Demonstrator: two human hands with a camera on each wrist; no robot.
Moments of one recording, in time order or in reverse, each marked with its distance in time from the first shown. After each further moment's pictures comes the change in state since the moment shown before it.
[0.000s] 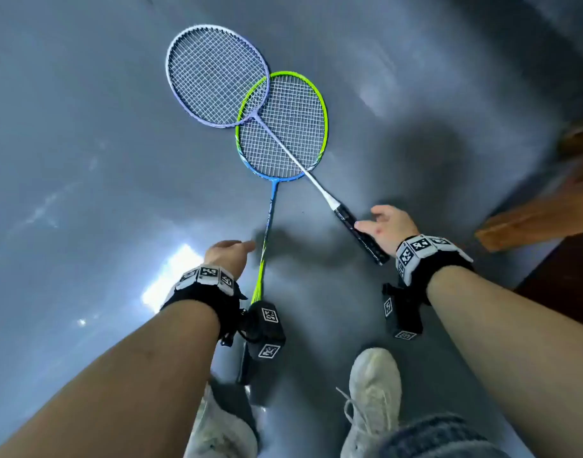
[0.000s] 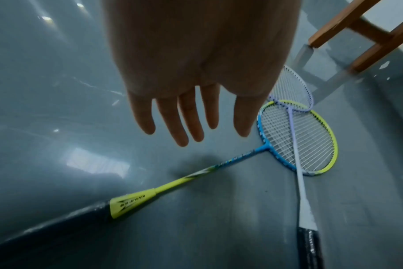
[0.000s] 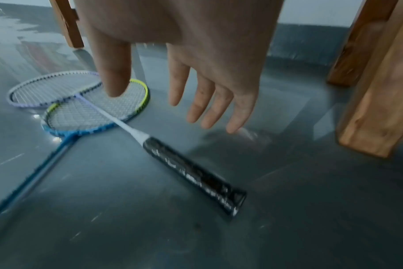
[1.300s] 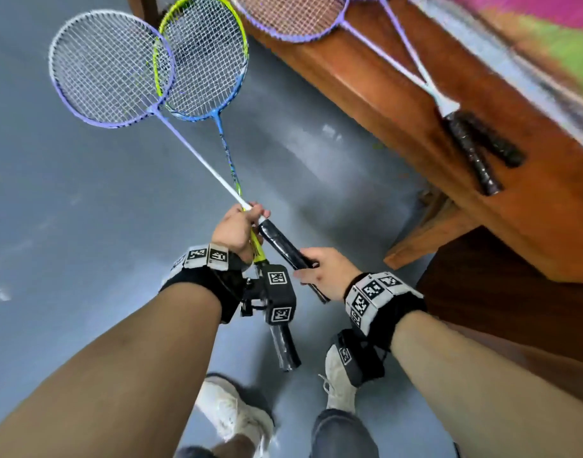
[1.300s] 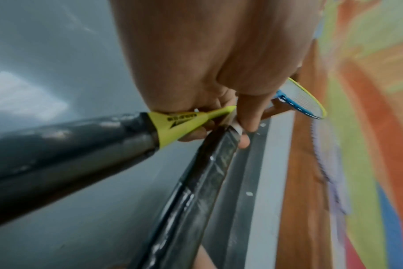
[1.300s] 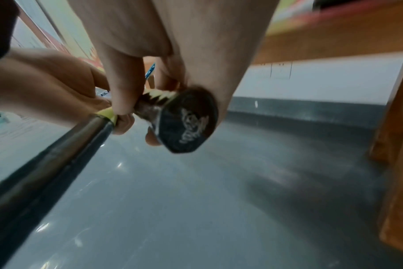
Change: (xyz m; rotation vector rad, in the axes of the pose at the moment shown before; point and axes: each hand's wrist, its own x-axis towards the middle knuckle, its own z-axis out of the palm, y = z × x) left_hand -0.297 0.238 -0.103 -0.544 -0.457 0.345; right_hand -0.291 -0.210 -0.157 0.189 -0.296 -0.261
